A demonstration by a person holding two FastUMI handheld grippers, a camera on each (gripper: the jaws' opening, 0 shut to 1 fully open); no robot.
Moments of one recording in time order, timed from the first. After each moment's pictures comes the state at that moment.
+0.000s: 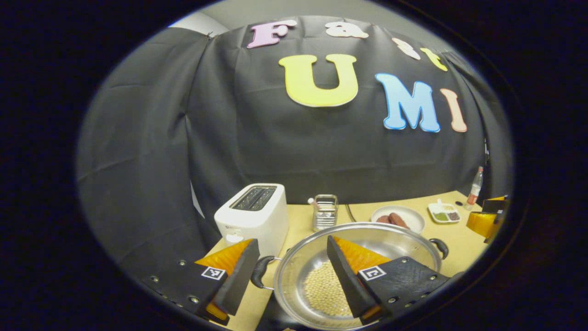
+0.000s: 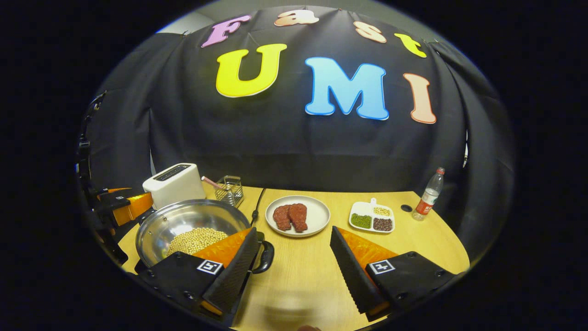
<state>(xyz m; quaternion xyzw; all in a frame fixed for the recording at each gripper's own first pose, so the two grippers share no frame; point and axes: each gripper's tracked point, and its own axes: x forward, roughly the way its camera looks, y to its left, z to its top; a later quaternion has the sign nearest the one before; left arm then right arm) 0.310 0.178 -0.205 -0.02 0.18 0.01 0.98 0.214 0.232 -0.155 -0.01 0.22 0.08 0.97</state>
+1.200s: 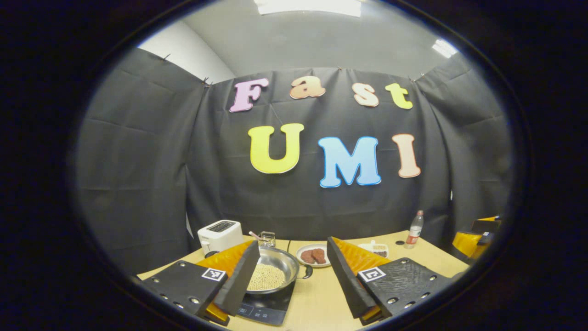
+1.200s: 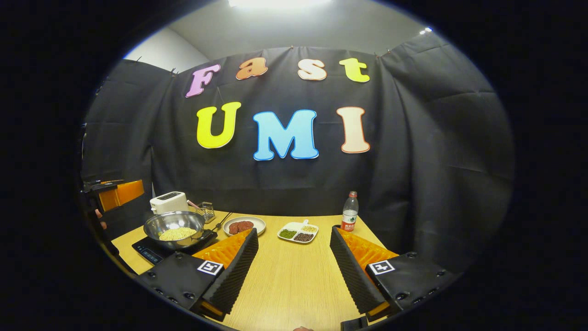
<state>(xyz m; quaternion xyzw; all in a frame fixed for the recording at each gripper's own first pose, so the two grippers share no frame) 0.092 -0.055 -0.007 -0.03 0.05 0.00 1.00 0.063 -0.029 -0.074 0.02 0.11 0.05 0.99</state>
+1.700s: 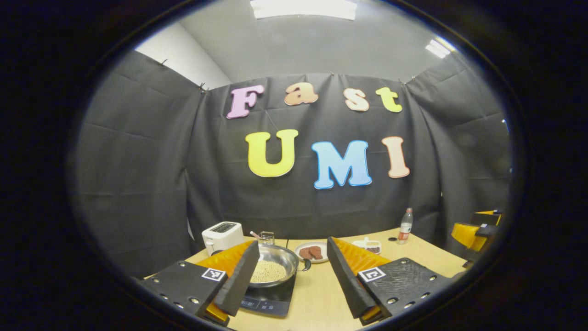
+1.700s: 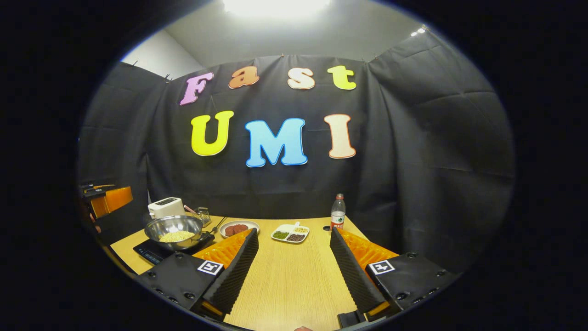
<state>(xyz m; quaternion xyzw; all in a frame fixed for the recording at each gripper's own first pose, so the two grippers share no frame) 0.035 -0.039 0.004 -0.03 0.04 -0.01 1.00 0.020 -0.036 -0.055 0.03 0.08 0.02 1.00</state>
